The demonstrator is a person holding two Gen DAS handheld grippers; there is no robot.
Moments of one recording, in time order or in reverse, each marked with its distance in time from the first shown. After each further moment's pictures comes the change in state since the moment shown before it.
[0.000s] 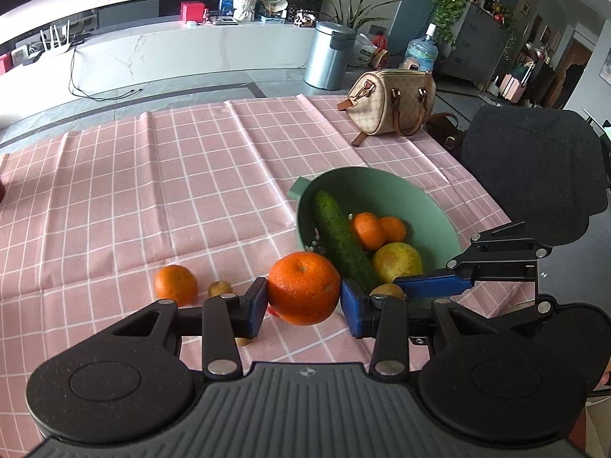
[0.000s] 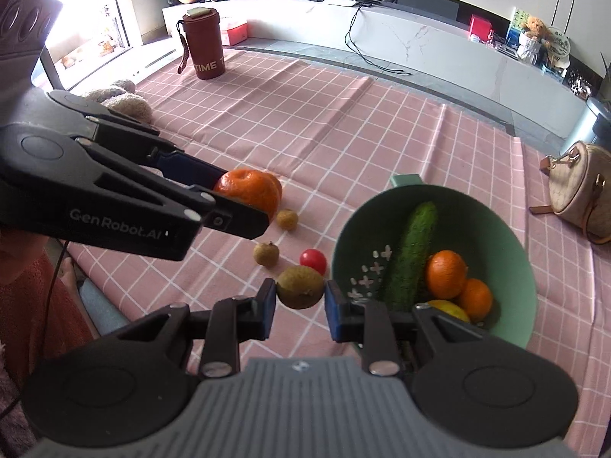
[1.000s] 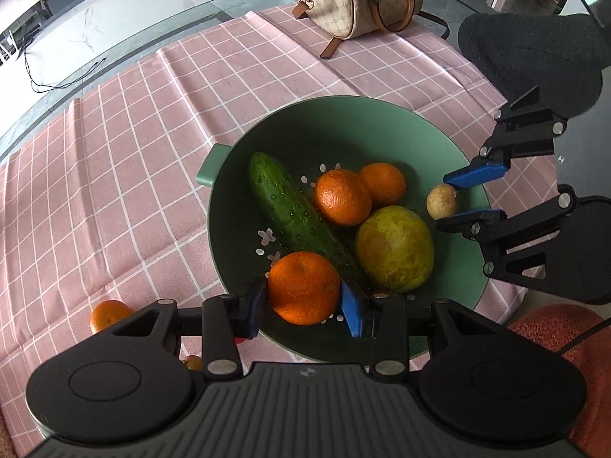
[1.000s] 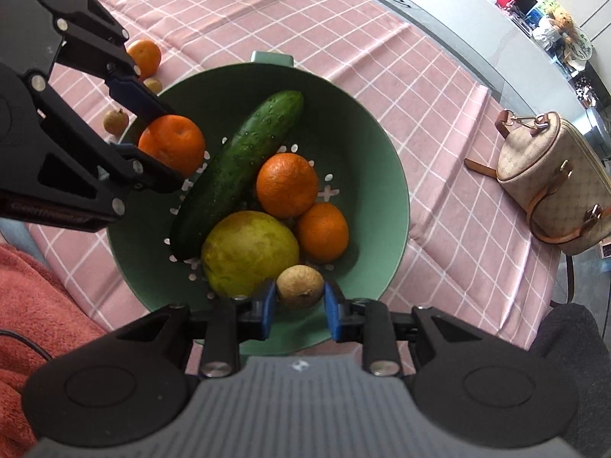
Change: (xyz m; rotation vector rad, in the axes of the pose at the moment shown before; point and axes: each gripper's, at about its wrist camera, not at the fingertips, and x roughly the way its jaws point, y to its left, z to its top) left arm 0.113 -0.061 0.031 0.192 0.316 0.100; right arm 0.048 -0.117 -0.006 -0.244 0.332 -0.135
